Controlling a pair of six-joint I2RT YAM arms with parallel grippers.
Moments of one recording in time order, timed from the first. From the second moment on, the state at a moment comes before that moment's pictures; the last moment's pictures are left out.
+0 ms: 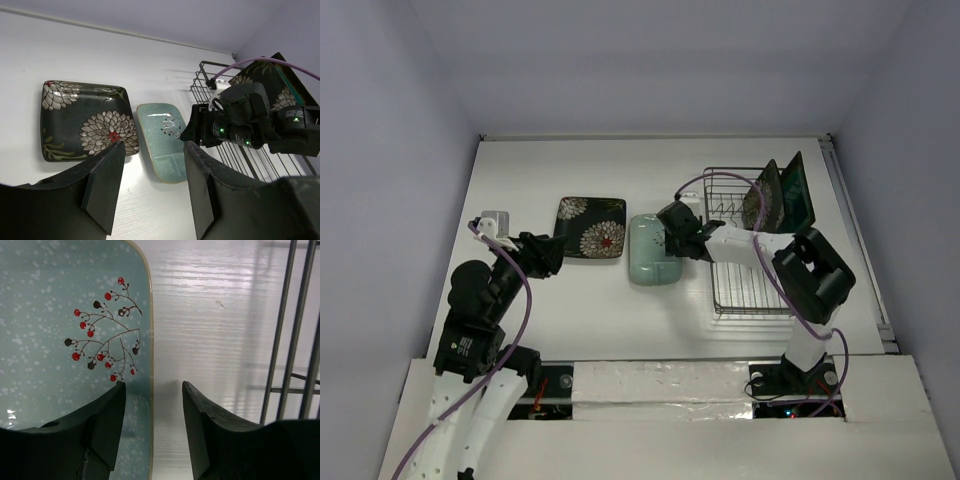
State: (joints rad) left arm -0.25 0.40 0.70 -0.38 0.14 -0.44; right arm 0.73 1.83 1.13 -0.26 0.44 0.58
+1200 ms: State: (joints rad) left arm -0.25 0.40 0.70 -0.38 0.14 -0.45; right arm 0.70 2.16 1.70 -0.23 0.09 0.55
